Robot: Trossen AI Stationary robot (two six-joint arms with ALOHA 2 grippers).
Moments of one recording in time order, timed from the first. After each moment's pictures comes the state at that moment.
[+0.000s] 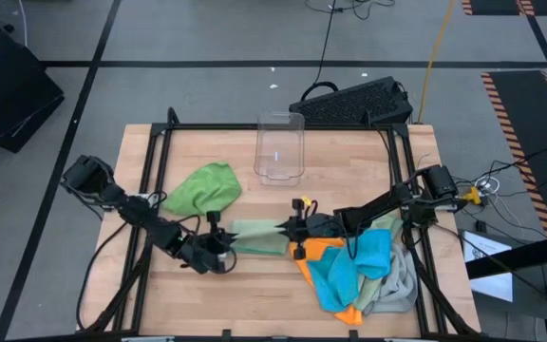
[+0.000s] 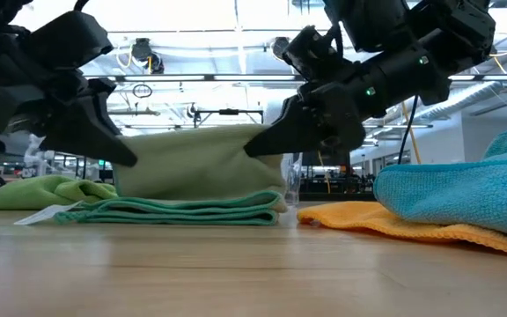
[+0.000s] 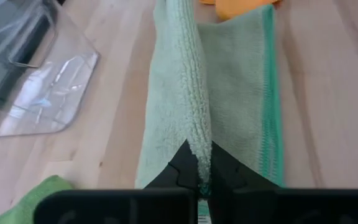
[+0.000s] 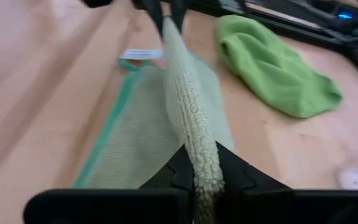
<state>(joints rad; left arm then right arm) -0.58 1.50 0.55 0.06 -0.71 -0.22 0.22 1.83 0.74 0.65 0.25 -0.13</state>
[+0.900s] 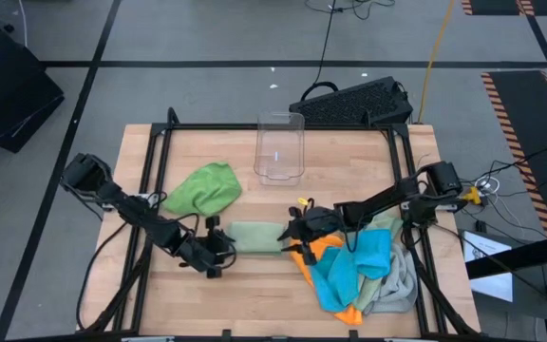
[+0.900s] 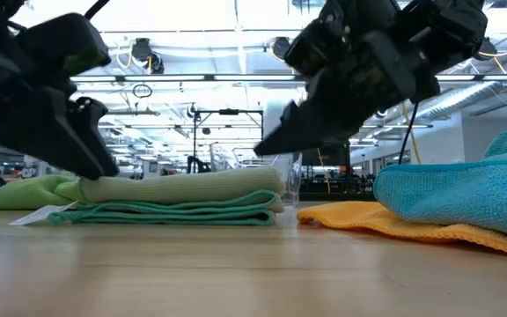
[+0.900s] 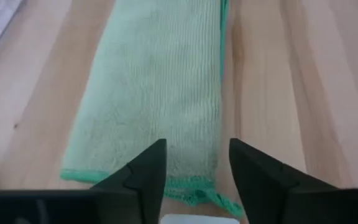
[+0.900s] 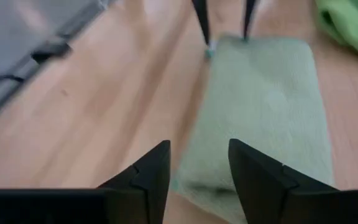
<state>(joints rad) -0.57 1.45 0.56 0.00 -0.48 -0.44 0.17 1.78 0.74 0.54 -0.16 0.07</state>
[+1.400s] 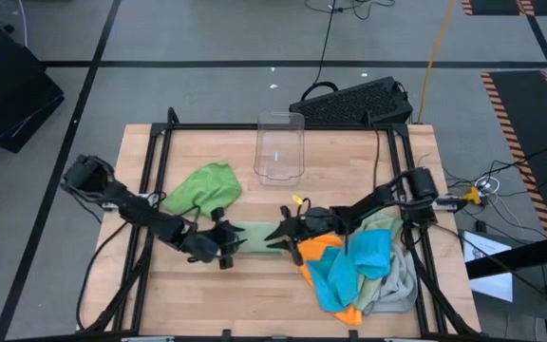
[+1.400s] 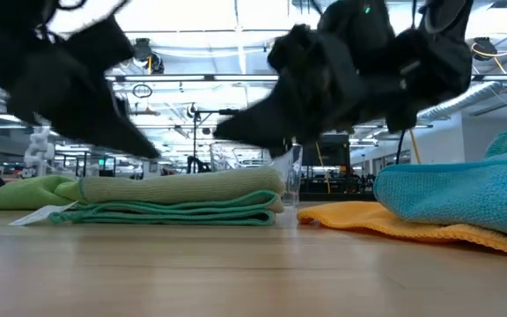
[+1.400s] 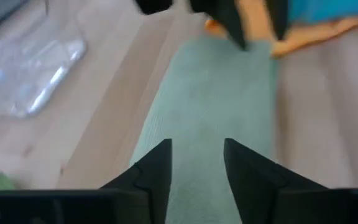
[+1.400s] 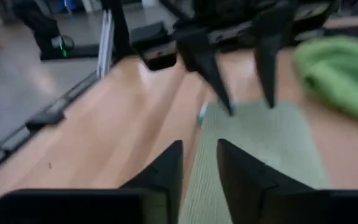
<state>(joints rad) -0.48 1.52 0.53 0.24 -0.60 -0.38 0.16 2.00 0.77 0.97 -0.12 0.13</state>
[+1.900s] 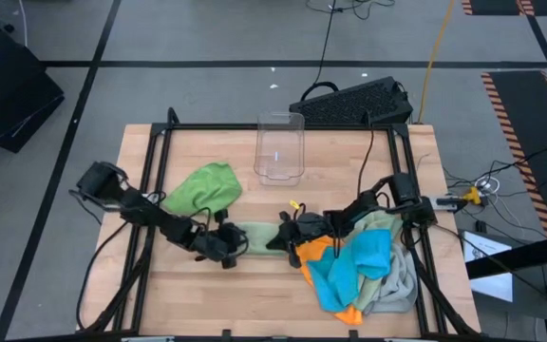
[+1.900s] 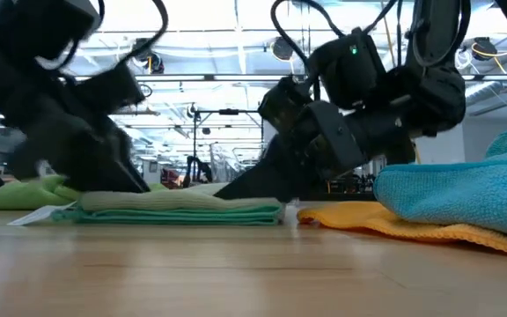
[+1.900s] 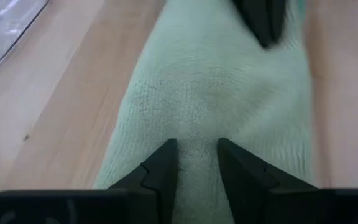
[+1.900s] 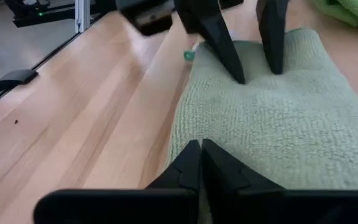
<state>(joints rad) -0.45 1.60 0.52 0.22 -0.48 -0.37 0.16 2.12 0.79 0.96 -0.14 0.17</state>
